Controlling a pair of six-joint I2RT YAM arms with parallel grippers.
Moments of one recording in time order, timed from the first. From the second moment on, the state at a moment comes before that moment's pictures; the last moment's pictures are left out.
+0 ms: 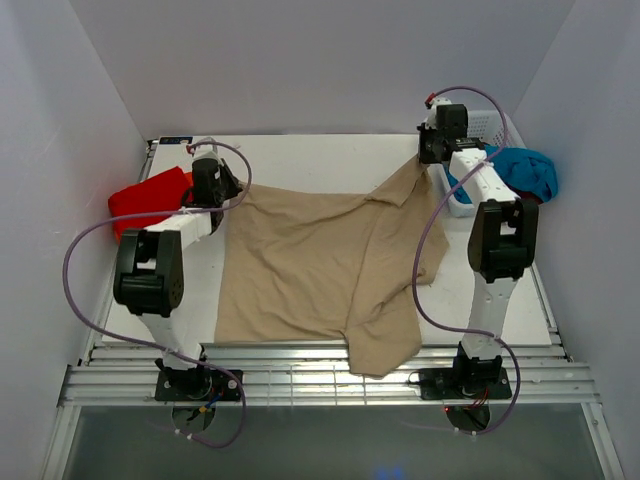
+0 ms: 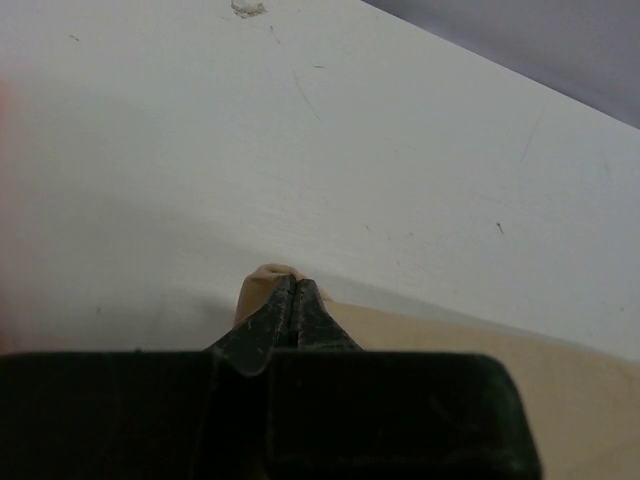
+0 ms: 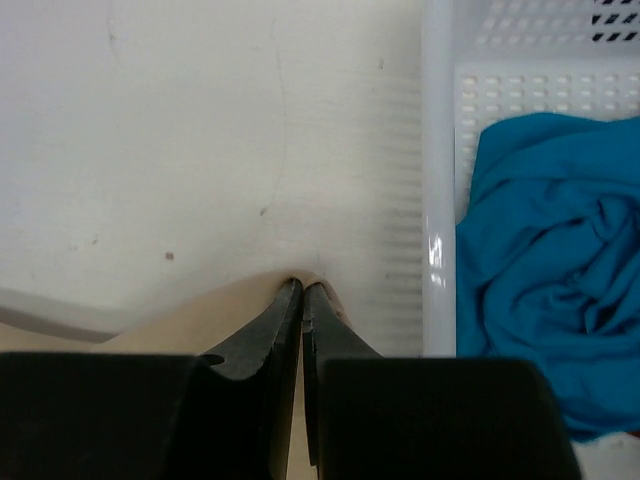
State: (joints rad) left arm -0.09 1.74 1.04 0.35 -0.06 -0.41; right arm 0.12 2.04 1.77 -0.37 -0.04 0.00
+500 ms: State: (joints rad) left arm -0.08 2.14 1.57 0.33 -0.18 -0.28; right arm 0.08 2.28 2.07 -0.25 -0.10 0.07
